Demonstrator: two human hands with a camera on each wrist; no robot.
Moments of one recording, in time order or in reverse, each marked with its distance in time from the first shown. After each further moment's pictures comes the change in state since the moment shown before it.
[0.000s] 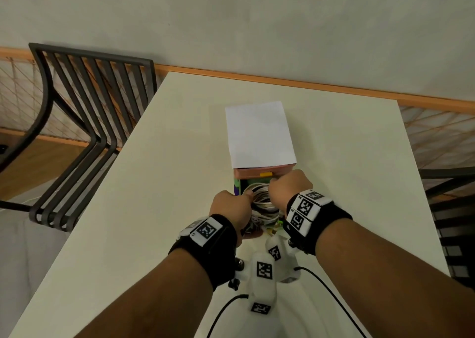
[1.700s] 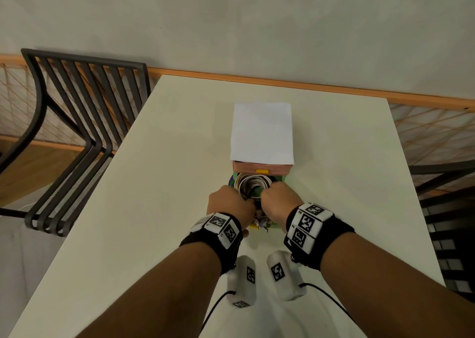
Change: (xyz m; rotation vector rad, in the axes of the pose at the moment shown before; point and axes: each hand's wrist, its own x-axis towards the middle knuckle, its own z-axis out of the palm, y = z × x) left_hand 0.021 -0.004 0.007 0.715 0.096 0.248; right_hand -0.022 0.013 0.001 -0.169 -0.279 -0.221
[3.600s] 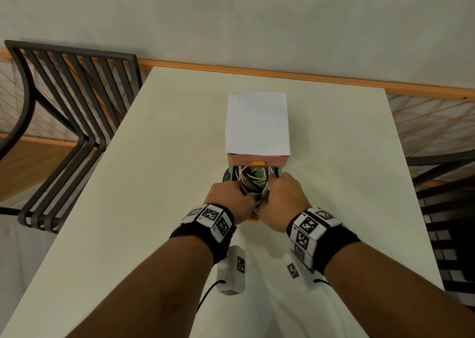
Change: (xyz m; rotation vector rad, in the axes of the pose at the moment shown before) left_hand -0.004 0.010 -0.005 0.313 -0.097 0.180; right_hand -0.004 0.027 -0.002 -0.247 0.198 -0.184
